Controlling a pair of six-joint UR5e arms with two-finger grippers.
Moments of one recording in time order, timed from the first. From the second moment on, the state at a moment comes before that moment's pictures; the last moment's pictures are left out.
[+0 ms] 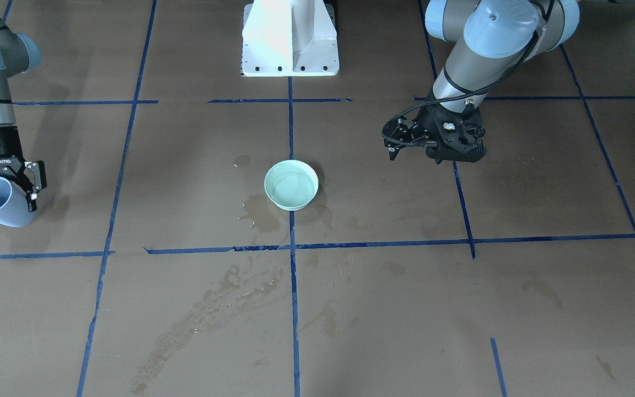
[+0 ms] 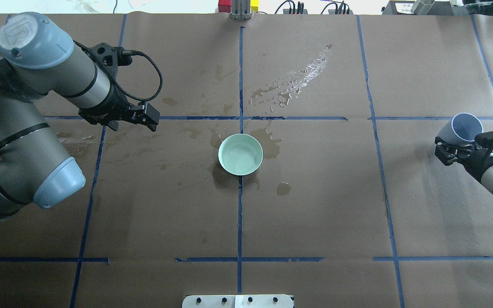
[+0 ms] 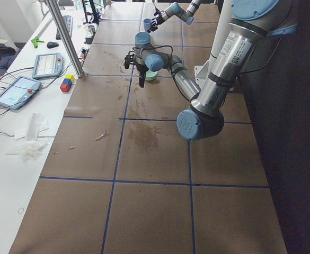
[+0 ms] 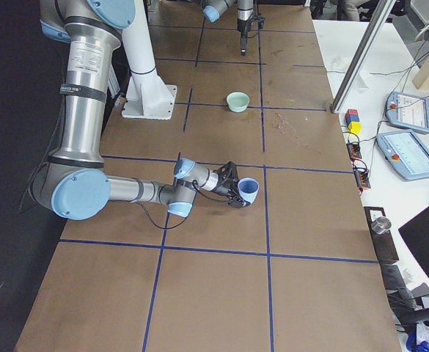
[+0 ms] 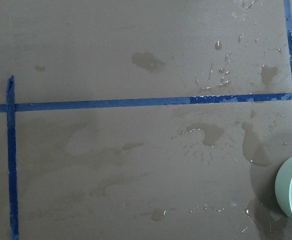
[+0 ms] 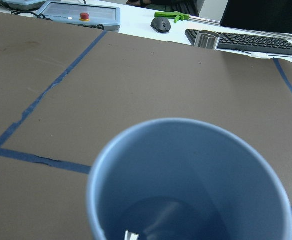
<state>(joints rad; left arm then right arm) -0.79 -2.05 -1.87 -1.58 -2.10 -0.99 0.59 -1.76 1.47 -0.18 1.15 0.92</state>
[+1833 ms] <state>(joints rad) -0.79 -2.05 -1.88 -1.58 -2.10 -0.99 0.56 -1.80 1.45 -0.06 1.19 0.92</state>
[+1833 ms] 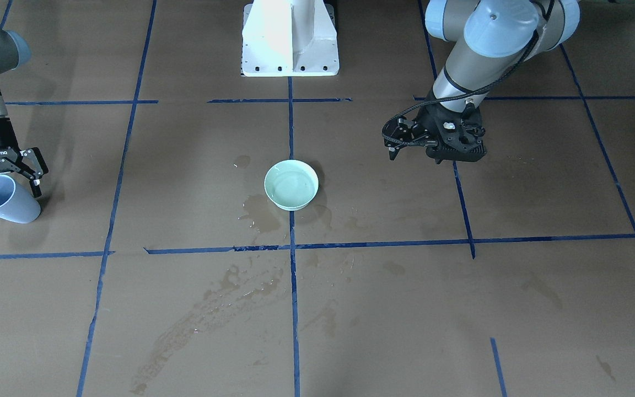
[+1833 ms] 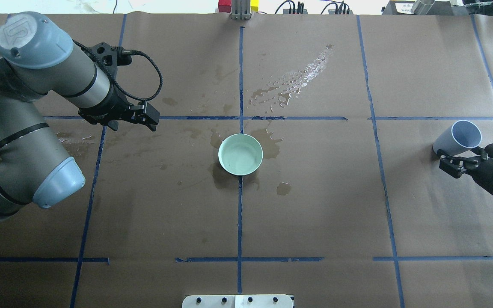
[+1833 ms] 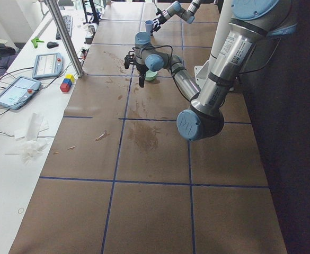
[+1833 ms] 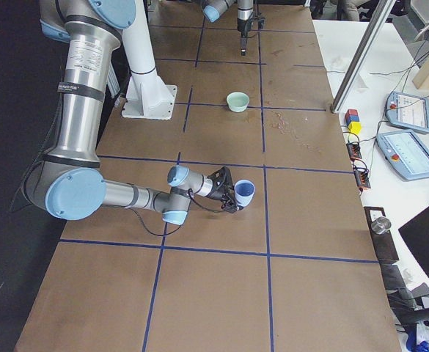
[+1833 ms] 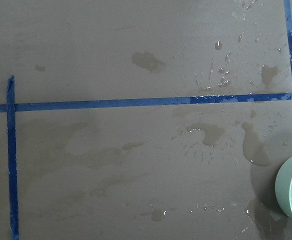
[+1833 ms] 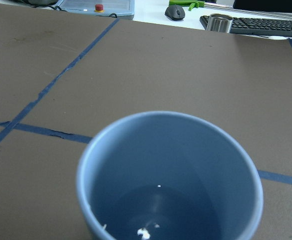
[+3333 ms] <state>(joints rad) -0.78 -2.05 -1.88 -1.58 -2.10 -1.01 1.03 -1.97 1.54 0.02 1.88 0.76</state>
